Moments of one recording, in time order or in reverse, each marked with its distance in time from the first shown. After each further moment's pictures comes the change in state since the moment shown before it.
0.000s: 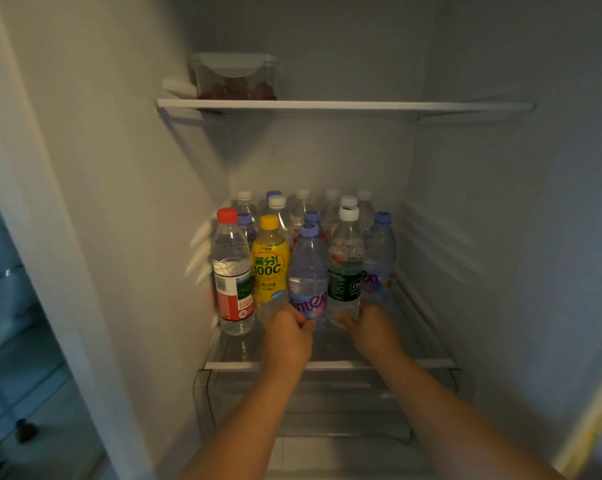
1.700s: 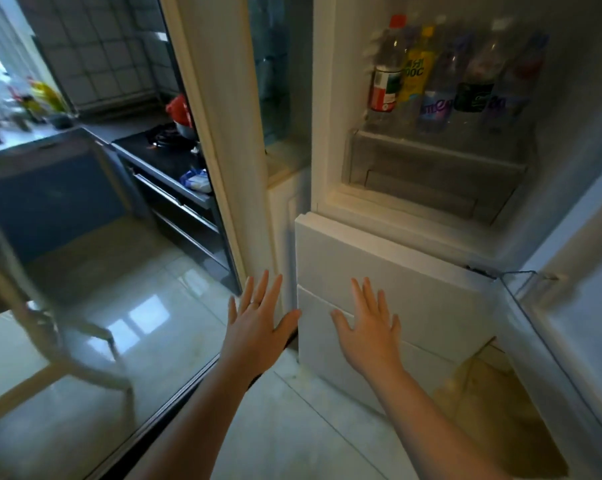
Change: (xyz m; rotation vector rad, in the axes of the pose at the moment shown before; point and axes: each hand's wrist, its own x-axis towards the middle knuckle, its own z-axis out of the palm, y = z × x) left_hand -0.555 -0.049 -0.167 0.599 -0.083 -0.369; right_hand -0.511 -0.011 -0.057 -0.191 -0.654 -0.174
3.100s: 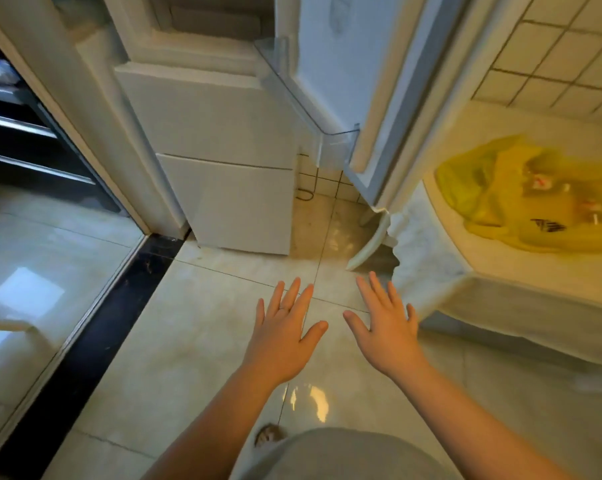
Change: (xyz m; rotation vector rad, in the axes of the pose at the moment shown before) left_hand -0.457 0.152 0.159 -0.002 -0.493 0.412; right_hand -0.519 0.229 -0.021 -0.144 0.002 0.380
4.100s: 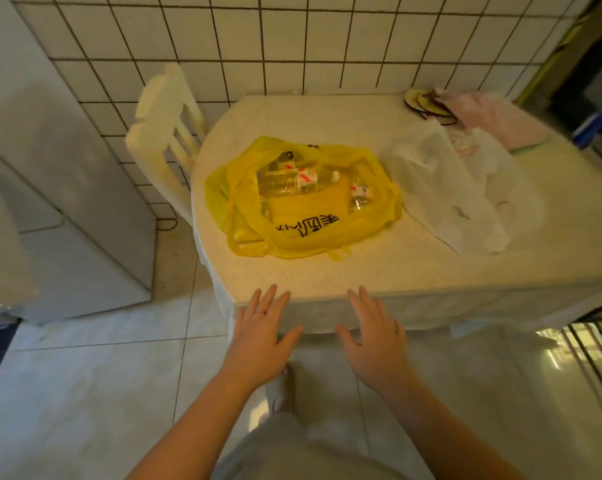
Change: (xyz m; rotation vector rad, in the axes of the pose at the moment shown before) left_hand 0.176 0.422 0.183 -0.037 -0.106 0.258; right_hand 0.002 0.463 -0.164 0.227 0.141 0.296
